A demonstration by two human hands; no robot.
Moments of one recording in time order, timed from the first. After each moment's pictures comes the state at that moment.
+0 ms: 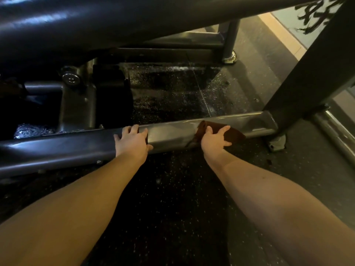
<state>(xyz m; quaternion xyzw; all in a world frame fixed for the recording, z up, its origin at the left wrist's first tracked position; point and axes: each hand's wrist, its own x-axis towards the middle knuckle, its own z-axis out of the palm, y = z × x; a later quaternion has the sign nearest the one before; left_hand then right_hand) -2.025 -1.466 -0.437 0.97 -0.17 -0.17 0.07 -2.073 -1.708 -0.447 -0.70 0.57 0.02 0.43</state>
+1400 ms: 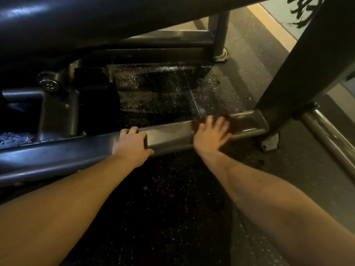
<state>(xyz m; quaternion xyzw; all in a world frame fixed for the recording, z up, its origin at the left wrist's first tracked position) -2.025 -1.515 -0.416 0.96 -0.18 -0.19 0.03 -2.067 -1.755 -0.465 -0.89 0.42 0.01 0.20</state>
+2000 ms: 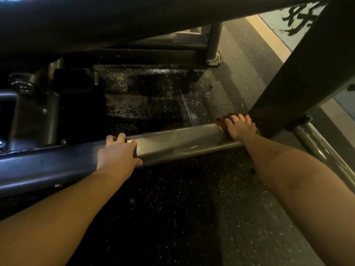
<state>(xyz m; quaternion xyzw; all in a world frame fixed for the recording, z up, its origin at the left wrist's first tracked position) -2.022 -1.528 -0.415 0.97 -0.18 -0.17 -0.01 -2.050 -1.941 -0.446 -0.92 0.36 0.17 0.06</state>
